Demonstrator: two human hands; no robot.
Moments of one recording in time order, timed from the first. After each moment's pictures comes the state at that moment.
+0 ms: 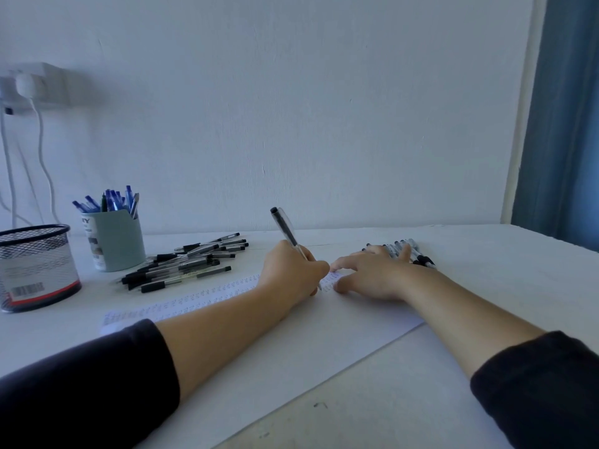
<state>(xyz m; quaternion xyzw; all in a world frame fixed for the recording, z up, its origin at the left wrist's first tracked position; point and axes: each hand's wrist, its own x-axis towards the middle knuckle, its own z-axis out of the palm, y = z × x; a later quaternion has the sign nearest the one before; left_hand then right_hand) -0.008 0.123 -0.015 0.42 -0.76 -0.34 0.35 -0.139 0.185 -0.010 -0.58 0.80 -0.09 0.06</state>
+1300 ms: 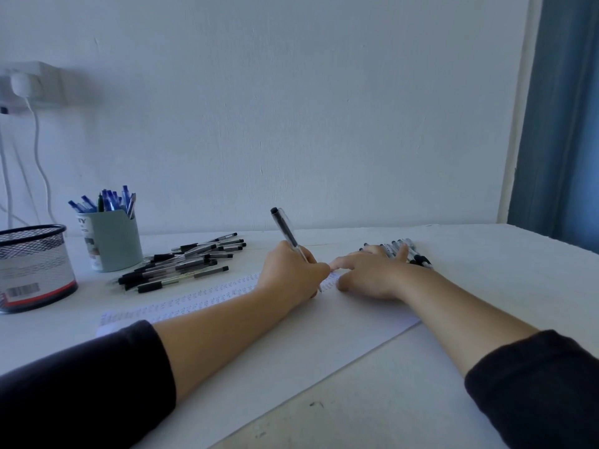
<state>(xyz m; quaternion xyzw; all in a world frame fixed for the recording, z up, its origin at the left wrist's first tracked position) -0.007 0.129 -0.015 0.41 -0.77 -0.33 0.35 -0.137 0.188 -0.007 -0.58 0.81 -0.09 0.07</state>
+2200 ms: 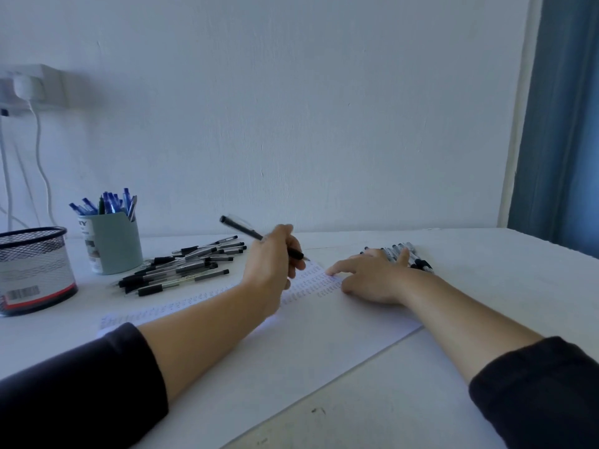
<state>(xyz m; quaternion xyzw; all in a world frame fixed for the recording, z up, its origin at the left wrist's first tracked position) 0.006 0.123 -0.002 0.35 -0.61 -0.54 0.46 -0.140 0.186 -0.009 -0.58 0.81 -0.08 0.06</state>
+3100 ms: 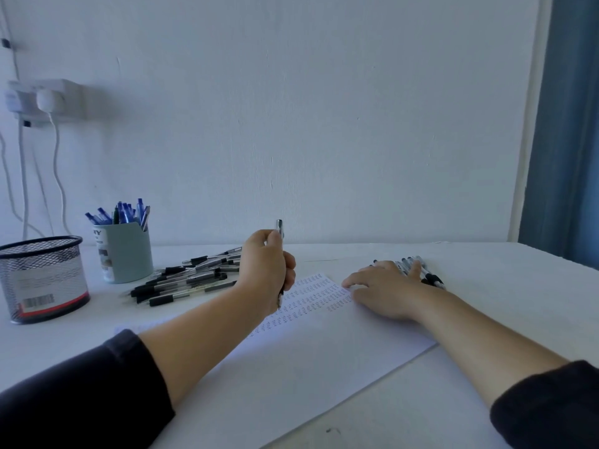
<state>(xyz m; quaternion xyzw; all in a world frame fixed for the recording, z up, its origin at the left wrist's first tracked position) 0.016 0.112 0.009 0.34 -0.56 -0.54 0.52 -0.142 0.184 -0.010 -0.57 0.81 -0.08 0.03</state>
